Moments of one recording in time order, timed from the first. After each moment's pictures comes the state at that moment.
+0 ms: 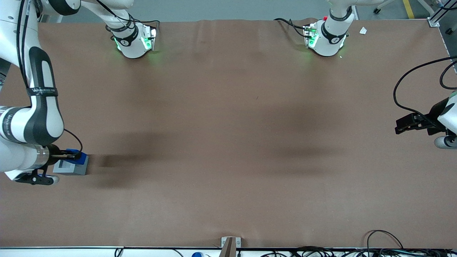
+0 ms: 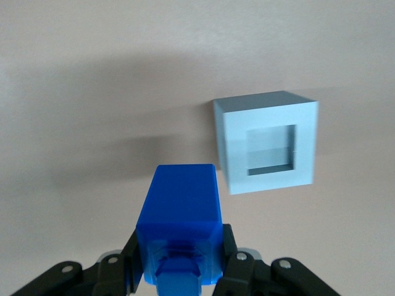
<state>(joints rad) -0.13 0.63 -0.01 -1.34 -0.07 1.73 0.00</state>
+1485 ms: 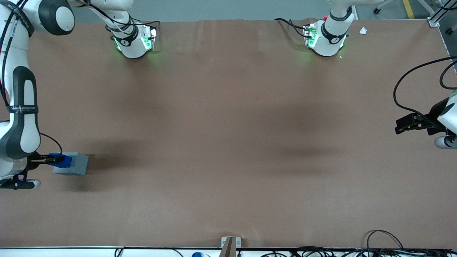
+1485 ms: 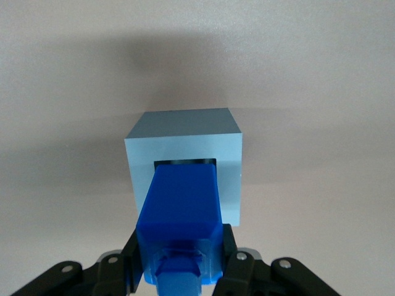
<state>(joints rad) -0.25 0.79 -0.01 -1.18 -0.07 1.70 -0.19</state>
